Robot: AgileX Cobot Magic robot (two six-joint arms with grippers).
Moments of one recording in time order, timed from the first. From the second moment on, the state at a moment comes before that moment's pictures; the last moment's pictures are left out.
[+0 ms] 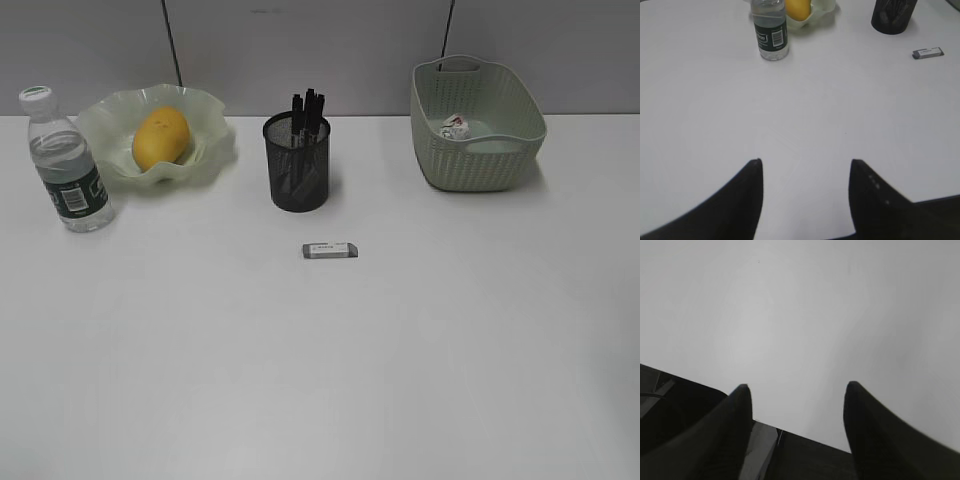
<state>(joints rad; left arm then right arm) -0.11 0.10 -0.53 -0.07 1.07 0.04 0.28 1.16 -0.99 0.07 1.10 -0.08</state>
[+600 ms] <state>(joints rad) -0.11 0.10 -0.53 -0.08 1.07 0.04 0.28 0.41 -0.64 0.07 1.06 -0.03</state>
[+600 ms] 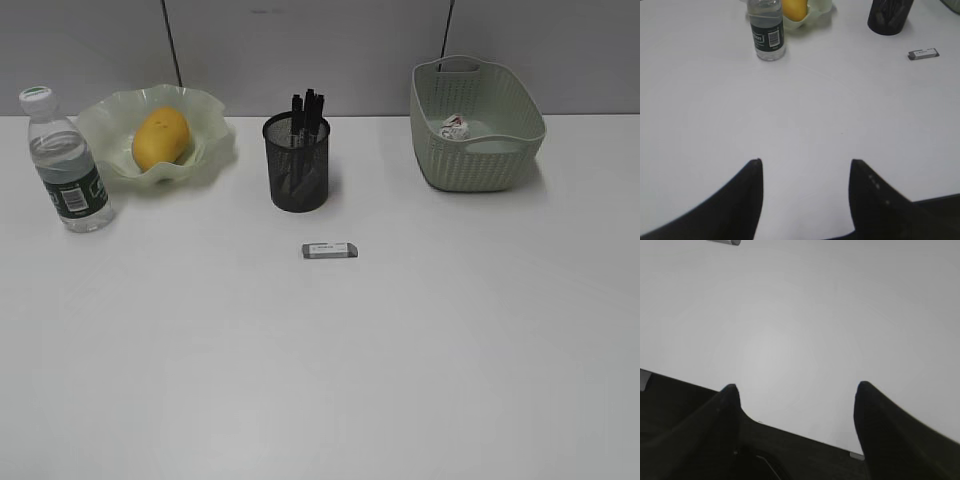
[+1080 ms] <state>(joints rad) -0.11 0.21 -0.55 -0.12 1.01 0.05 0.28 0.20 -0.51 0.05 1.06 -0.03</state>
